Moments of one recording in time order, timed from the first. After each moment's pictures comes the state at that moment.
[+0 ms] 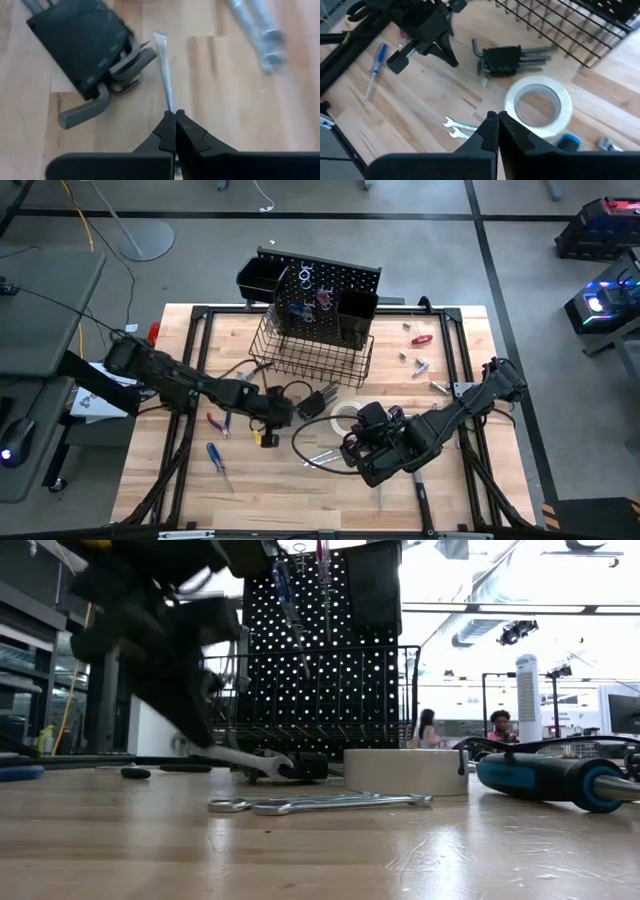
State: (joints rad) left arm -0.20 1.50 0.72 -0.20 -0.05 -0.15; right arm 0.55 1.82 1.81 -1.23 0.64 1.42
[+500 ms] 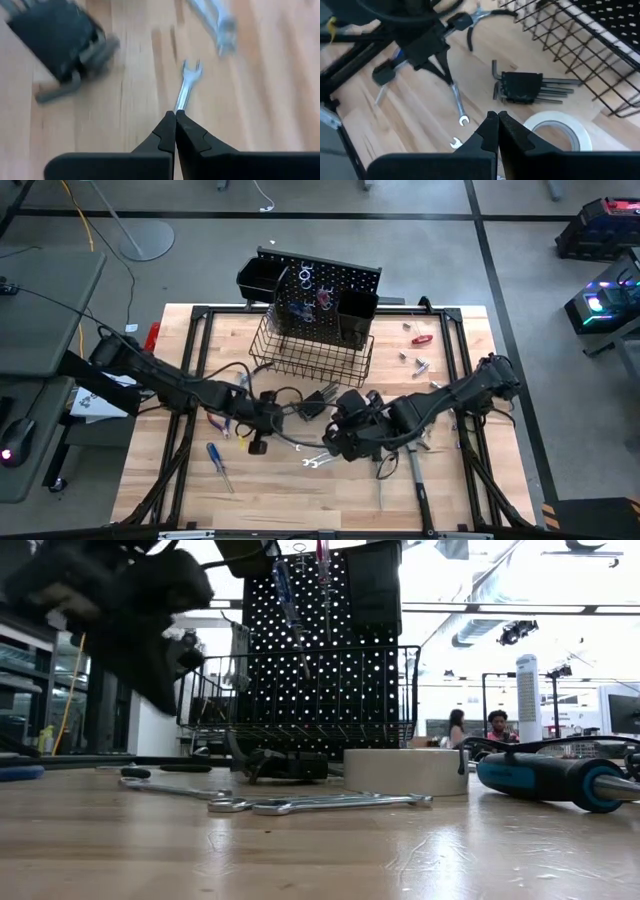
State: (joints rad) left arm -0.30 1.38 0.71 -0.32 -0.06 -0.17; right arm 0.43 1.84 1.81 -1.03 0.57 1.10
